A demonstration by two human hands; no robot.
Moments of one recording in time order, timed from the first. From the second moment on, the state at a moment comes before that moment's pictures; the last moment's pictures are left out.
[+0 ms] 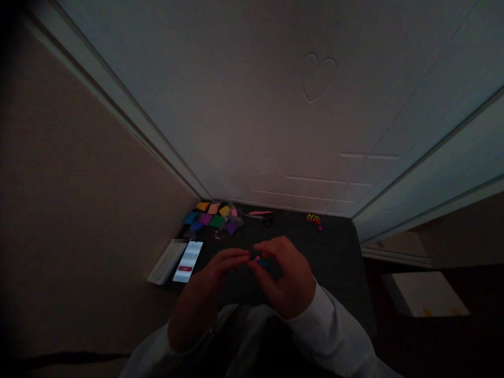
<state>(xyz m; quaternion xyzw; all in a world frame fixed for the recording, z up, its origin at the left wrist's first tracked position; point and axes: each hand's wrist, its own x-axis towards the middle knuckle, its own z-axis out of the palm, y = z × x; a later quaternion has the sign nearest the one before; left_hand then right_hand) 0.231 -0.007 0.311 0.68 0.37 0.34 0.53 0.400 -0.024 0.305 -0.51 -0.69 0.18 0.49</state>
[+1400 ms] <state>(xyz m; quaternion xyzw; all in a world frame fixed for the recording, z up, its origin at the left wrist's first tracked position) 0.235 -0.007 0.302 0.65 0.38 0.37 0.55 0.398 -0.025 0.302 -0.52 -0.68 0.19 0.49</state>
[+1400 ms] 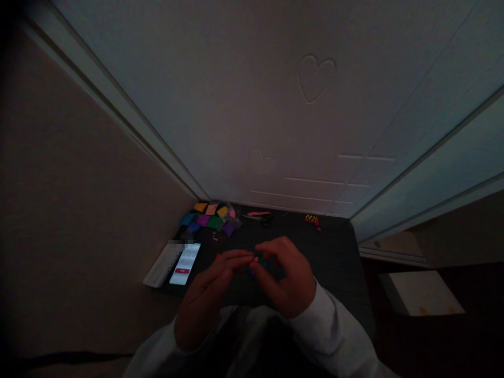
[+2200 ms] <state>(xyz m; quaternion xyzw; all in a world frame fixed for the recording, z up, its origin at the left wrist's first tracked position) 0.235 -0.009 0.303 0.63 0.38 0.37 0.56 0.397 -0.026 0.302 -0.52 -0.67 0.20 0.49</state>
